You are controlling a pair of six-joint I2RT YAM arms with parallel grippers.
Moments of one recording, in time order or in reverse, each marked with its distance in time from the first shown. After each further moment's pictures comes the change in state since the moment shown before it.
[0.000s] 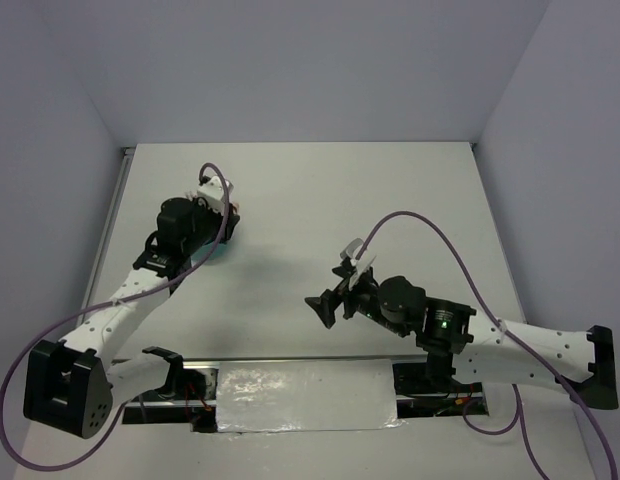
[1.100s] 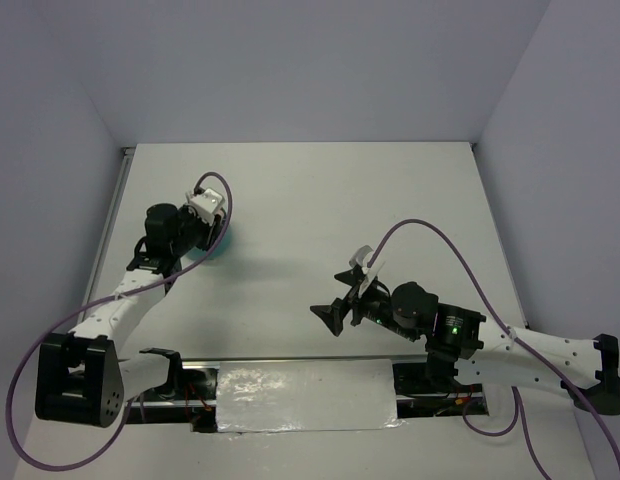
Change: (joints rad) left arm 0.173 0.034 -0.100 0.075 0.164 0.283; right arm 0.000 -0.134 -0.092 0.010 -0.074 -0.010
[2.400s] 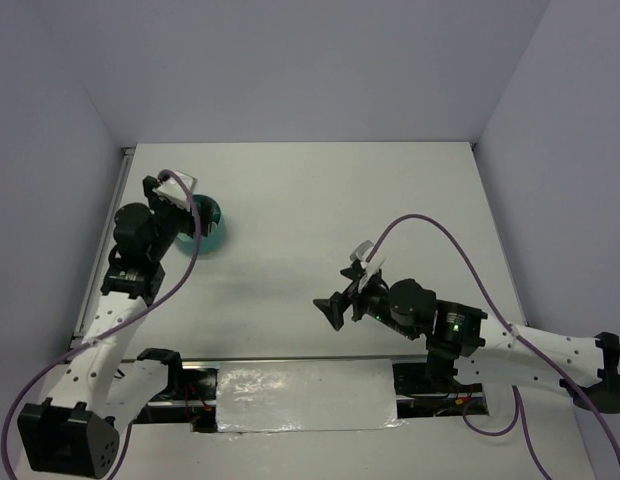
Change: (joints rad) left arm 0.002 -0.259 0.072 -0.041 -0.111 -0.083; right arm 0.000 0.025 0.036 -0.053 0.060 0.002
